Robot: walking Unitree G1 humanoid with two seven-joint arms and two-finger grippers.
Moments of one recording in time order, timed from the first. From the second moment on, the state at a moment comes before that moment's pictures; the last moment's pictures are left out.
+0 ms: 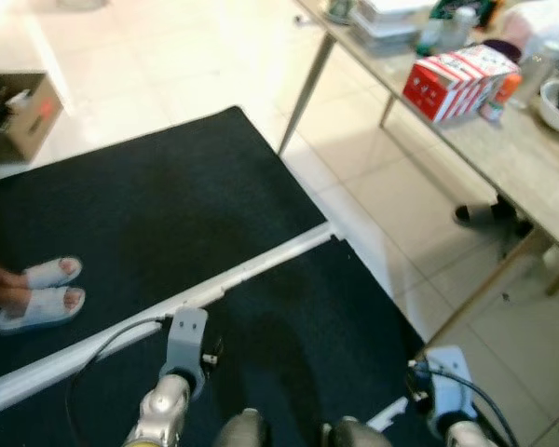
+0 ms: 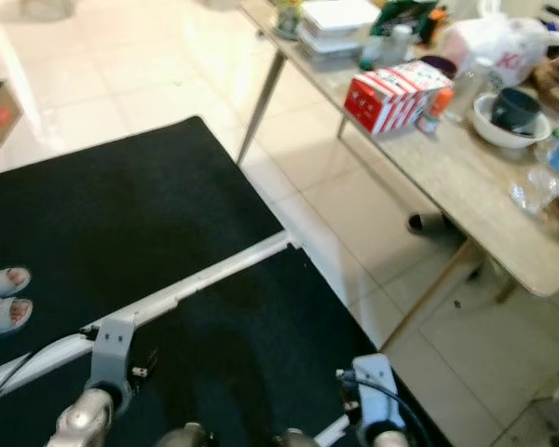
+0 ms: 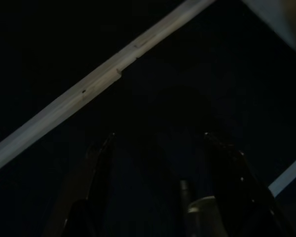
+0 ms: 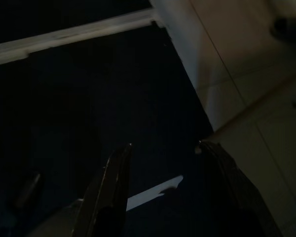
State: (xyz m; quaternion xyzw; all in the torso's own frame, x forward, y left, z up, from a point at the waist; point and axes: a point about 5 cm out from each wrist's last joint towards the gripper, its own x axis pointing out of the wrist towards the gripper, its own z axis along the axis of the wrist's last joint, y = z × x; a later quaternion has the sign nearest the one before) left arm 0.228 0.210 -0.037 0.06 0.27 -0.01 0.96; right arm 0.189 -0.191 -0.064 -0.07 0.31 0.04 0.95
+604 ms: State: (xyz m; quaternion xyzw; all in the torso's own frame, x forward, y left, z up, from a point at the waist) left arm 0.228 0.208 -0.038 0.06 0.27 -0.02 0.96; right arm 0.186 -0.190 -0.066 -0.06 0.32 0.05 0.95
